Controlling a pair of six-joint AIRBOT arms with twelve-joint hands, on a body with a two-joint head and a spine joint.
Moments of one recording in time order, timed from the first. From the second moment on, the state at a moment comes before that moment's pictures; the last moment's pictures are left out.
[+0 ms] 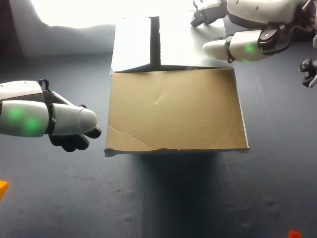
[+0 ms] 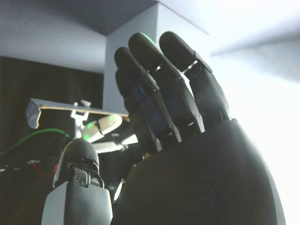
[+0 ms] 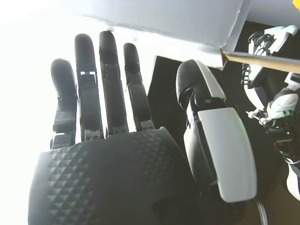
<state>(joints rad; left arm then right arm) 0.52 -0.66 0.96 0.78 -0.30 -0.60 0.02 -1.11 1.25 -0.27 0.20 -0.88</state>
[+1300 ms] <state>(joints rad) 0.50 -0.62 0.89 0.76 -0.31 -0.62 0.03 -0.94 1.20 -0.27 0.18 -0.84</state>
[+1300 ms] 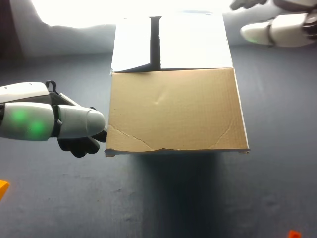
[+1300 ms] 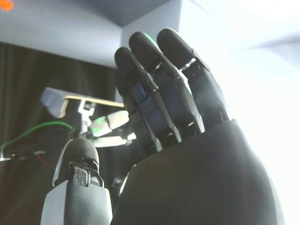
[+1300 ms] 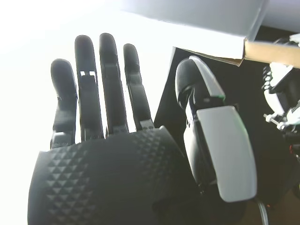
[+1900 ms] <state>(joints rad) 0.45 -0.61 0.88 0.77 -0.33 -0.63 -0.19 -0.65 1.00 0.10 0.26 -0.88</state>
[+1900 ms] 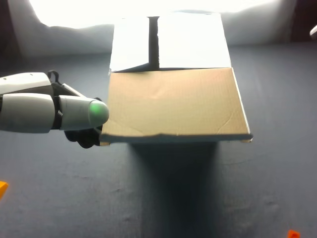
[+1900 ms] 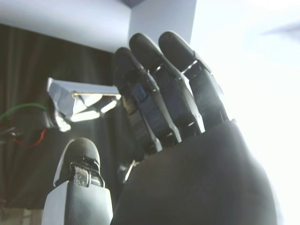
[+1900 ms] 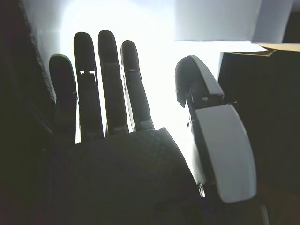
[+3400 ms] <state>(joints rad) 0.23 -0.69 1.01 0.77 -0.23 -0.60 -0.31 -0.59 0.91 0.11 0.38 -0.81</state>
